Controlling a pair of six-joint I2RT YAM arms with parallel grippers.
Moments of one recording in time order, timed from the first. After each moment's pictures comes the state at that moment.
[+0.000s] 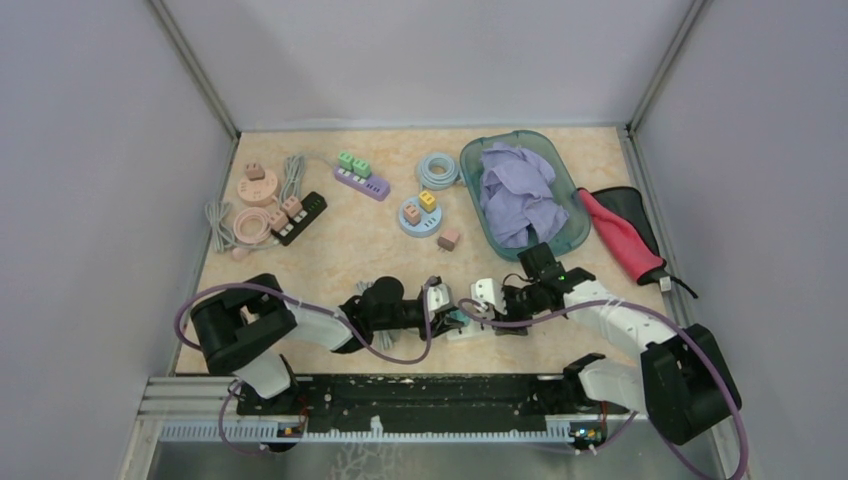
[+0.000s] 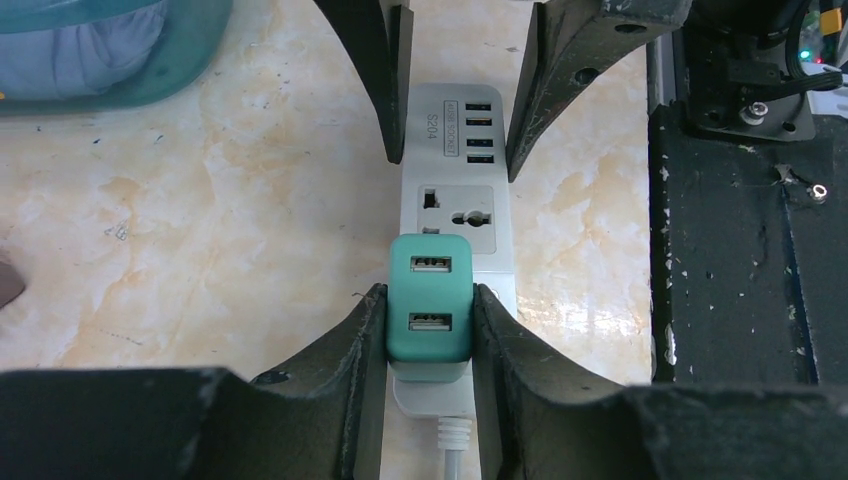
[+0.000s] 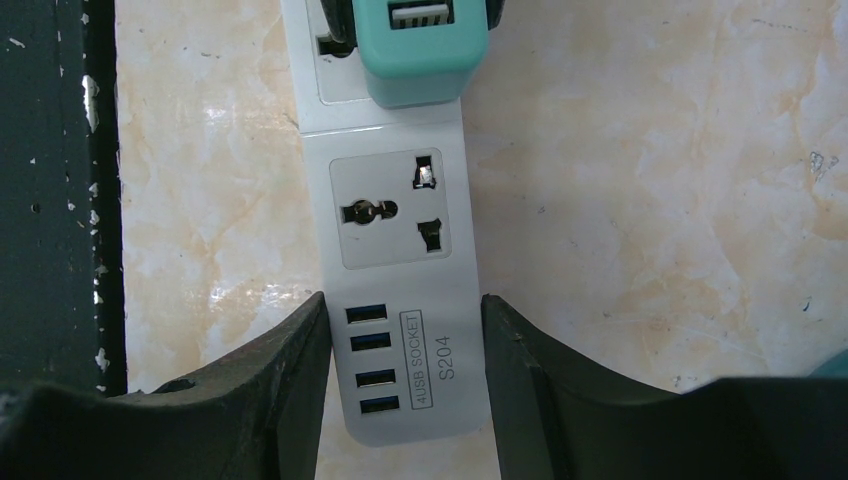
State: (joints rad) left arm -1.05 1.61 0.43 0.93 0.33 0.06; right arm 0.45 1.14 0.51 -0.55 -0.63 -1.09
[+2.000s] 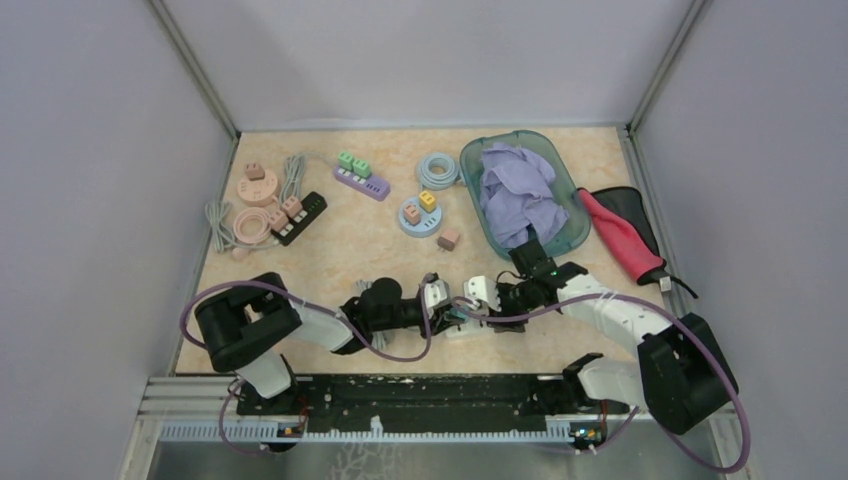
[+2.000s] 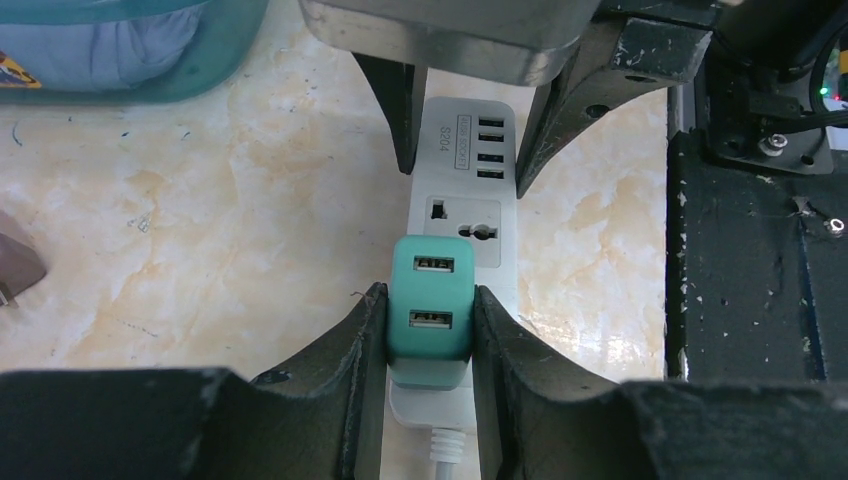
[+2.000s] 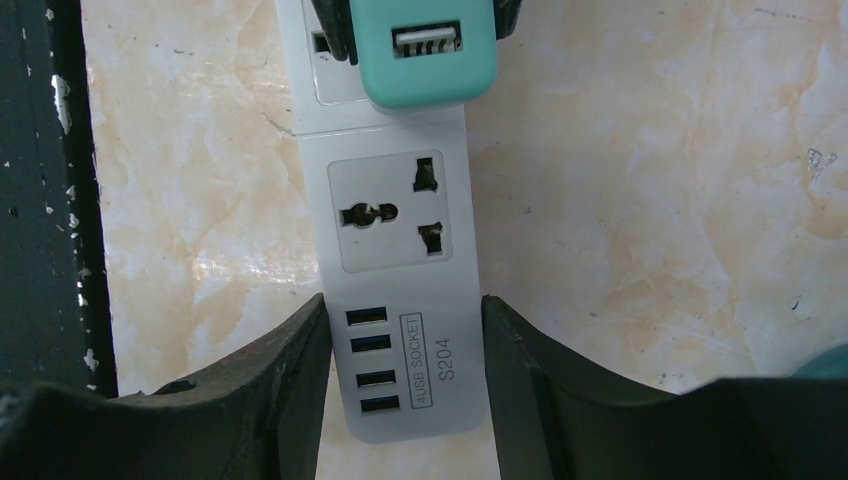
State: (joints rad) left arm -1.05 1.63 0.42 0.99 0.28 0.04; right arm 0.51 1.19 0.56 -0.57 -0.54 -1.04
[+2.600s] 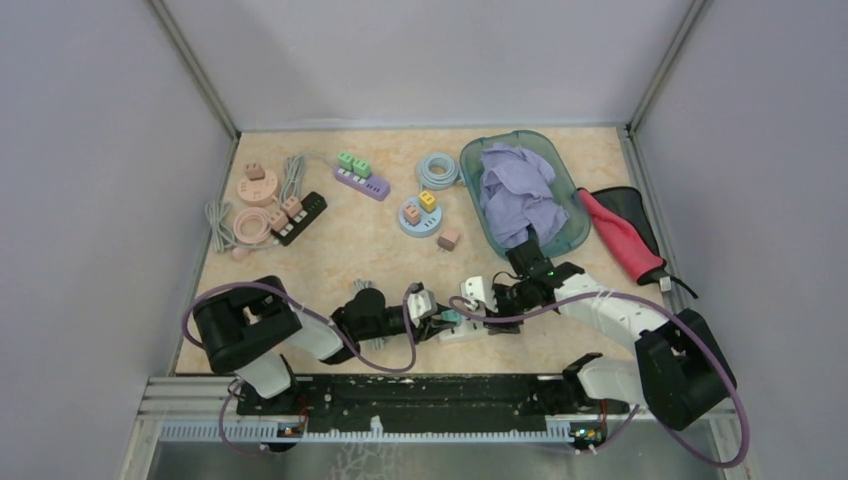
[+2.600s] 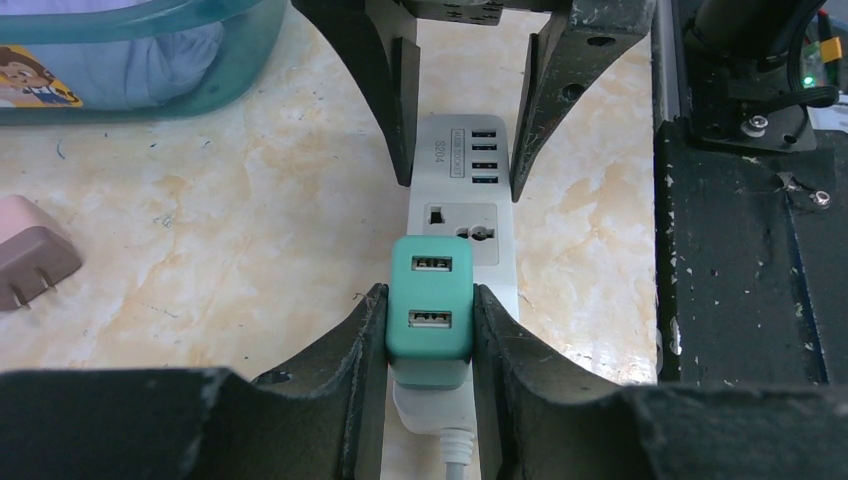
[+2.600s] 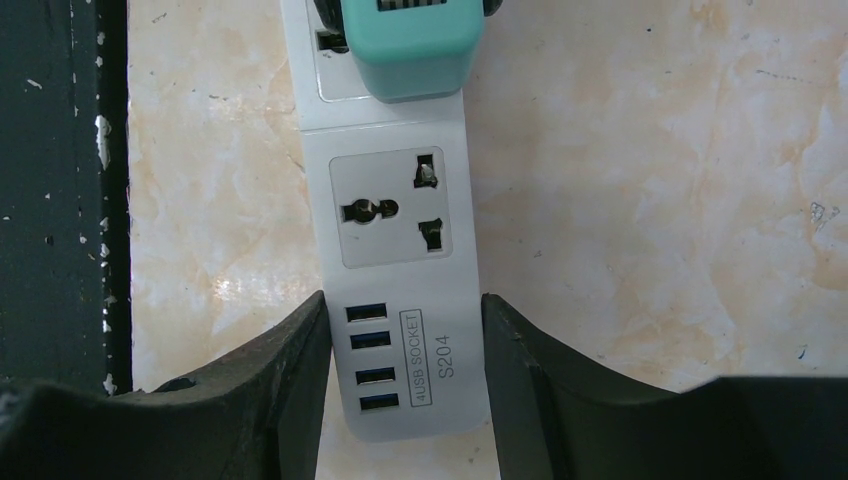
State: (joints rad) left arm -1.04 1.63 0.28 1.22 0.27 0.06; right arm 0.52 1.21 0.56 -0.54 -0.60 -1.04
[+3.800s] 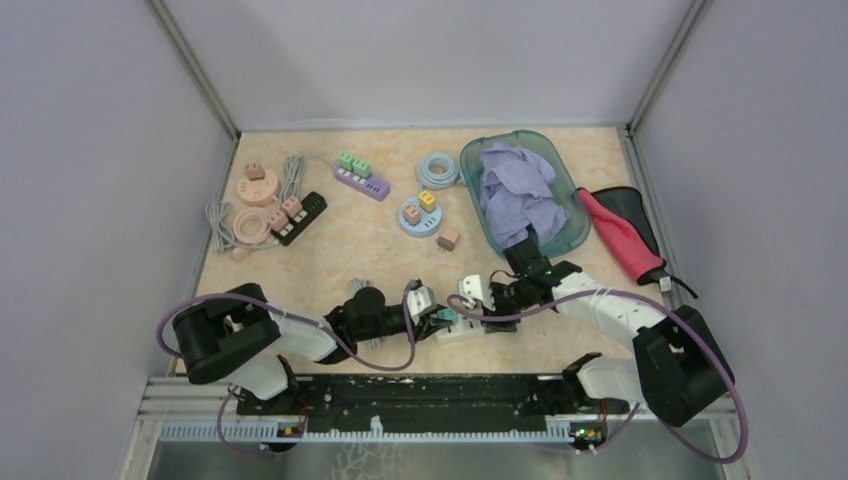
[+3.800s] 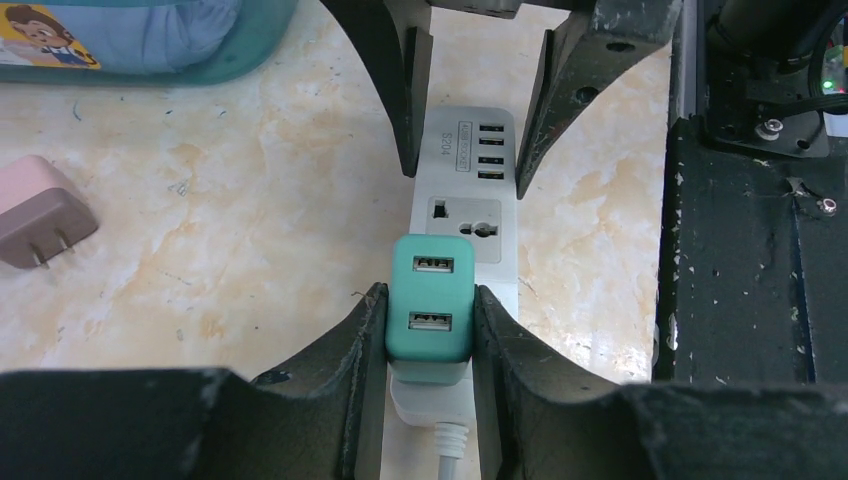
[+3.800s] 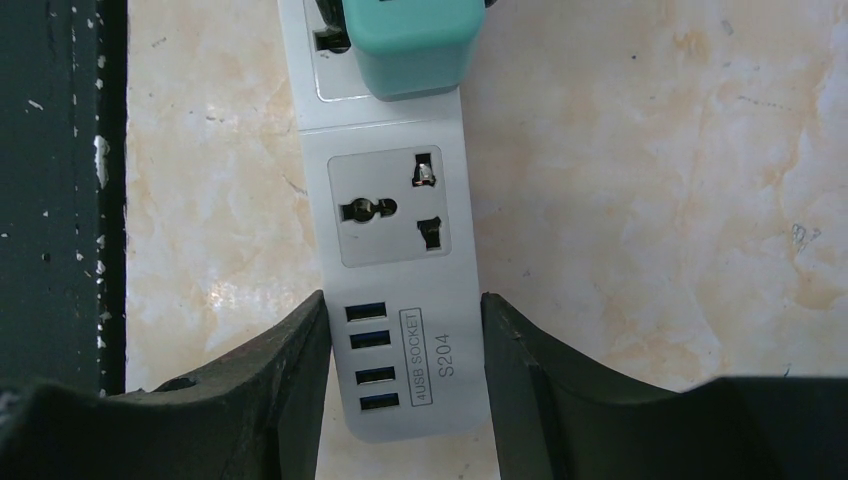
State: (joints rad) left arm -1.05 1.51 0.32 0.99 0.22 0.04; right arm 0.52 1.22 0.57 -0.52 -0.60 -1.03
